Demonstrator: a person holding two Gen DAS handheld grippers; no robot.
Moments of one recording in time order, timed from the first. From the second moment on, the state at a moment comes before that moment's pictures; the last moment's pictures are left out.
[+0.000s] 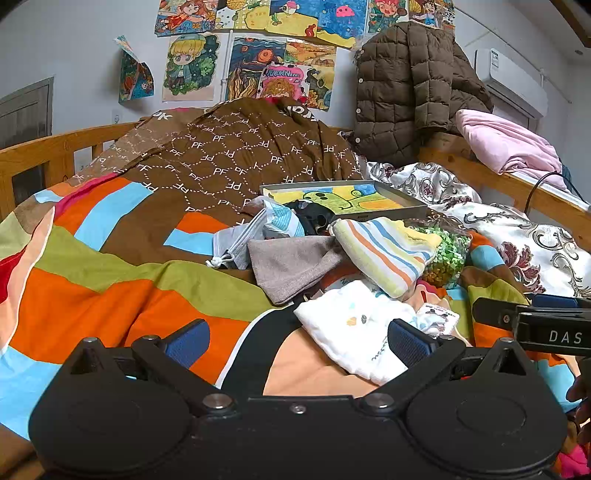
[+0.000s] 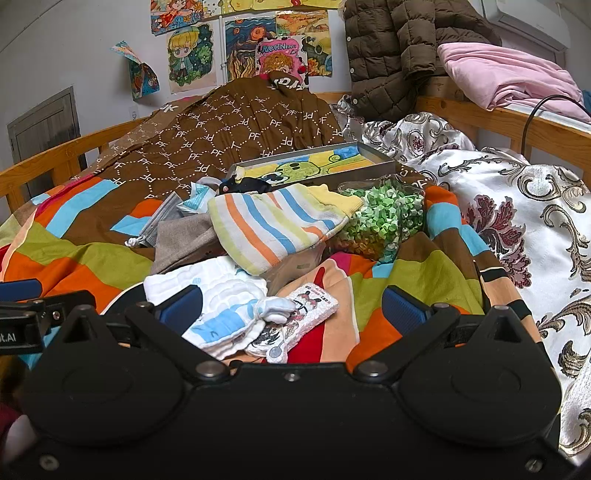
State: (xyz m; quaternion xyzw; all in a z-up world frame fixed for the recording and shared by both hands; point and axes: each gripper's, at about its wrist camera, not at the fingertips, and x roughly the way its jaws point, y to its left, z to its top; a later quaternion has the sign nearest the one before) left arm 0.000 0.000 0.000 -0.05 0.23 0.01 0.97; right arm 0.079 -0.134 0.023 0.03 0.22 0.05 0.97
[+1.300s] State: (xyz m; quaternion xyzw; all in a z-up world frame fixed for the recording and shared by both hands) left arm 0.061 0.006 -0.005 0.04 0.27 -0.10 0.96; right arm 0.113 -0.118 0.015 -0.12 0.24 0.11 0.96
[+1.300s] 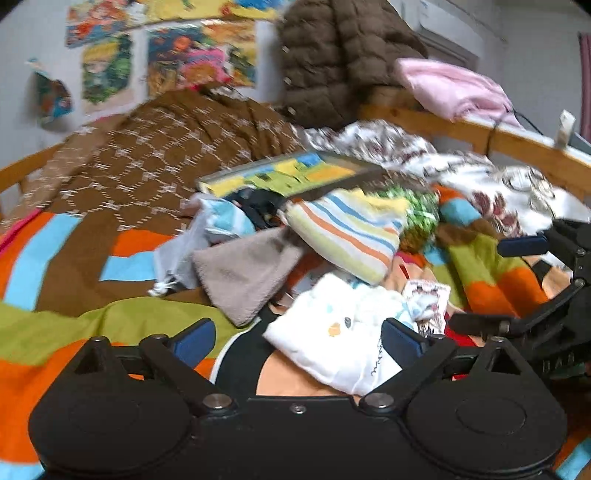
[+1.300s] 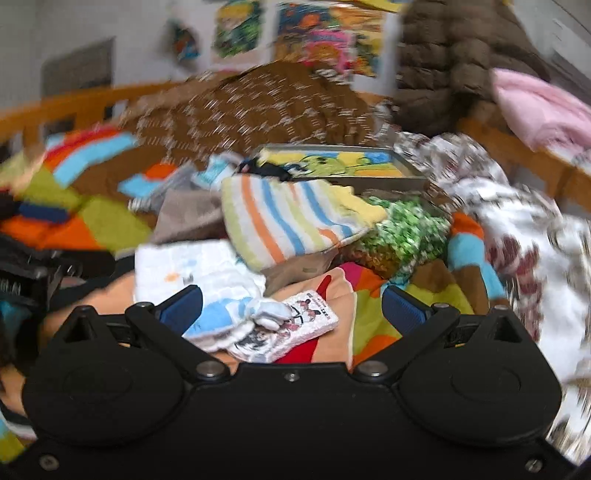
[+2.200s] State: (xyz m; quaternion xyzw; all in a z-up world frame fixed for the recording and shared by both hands) left arm 0.123 0.009 -0.032 -0.07 0.42 -0.12 0.90; right arm 0.192 -0.163 -0.033 0.01 0.37 0.19 0.91
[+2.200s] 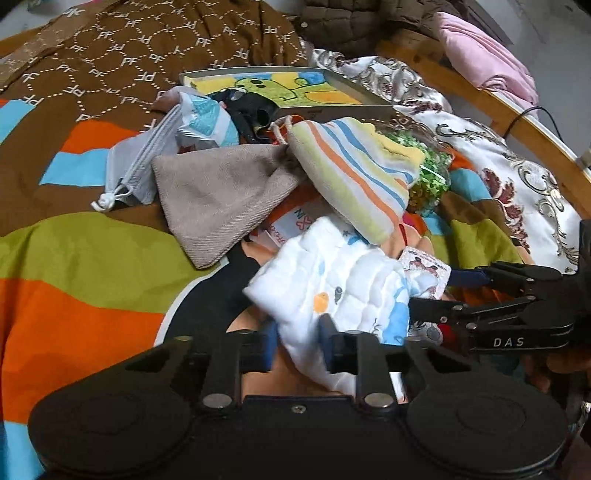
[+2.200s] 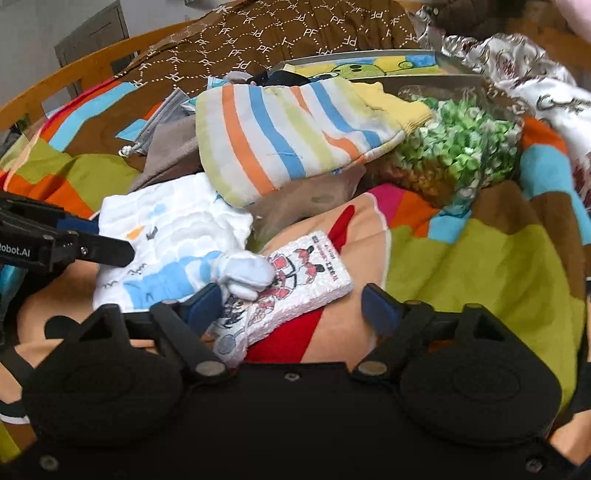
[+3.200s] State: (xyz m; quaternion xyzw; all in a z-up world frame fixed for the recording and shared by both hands) left arm 0.057 0.021 0.024 -0.08 0.38 -0.11 0.91; right arm 0.144 -0.143 0.006 -0.02 0.31 0.20 0.93
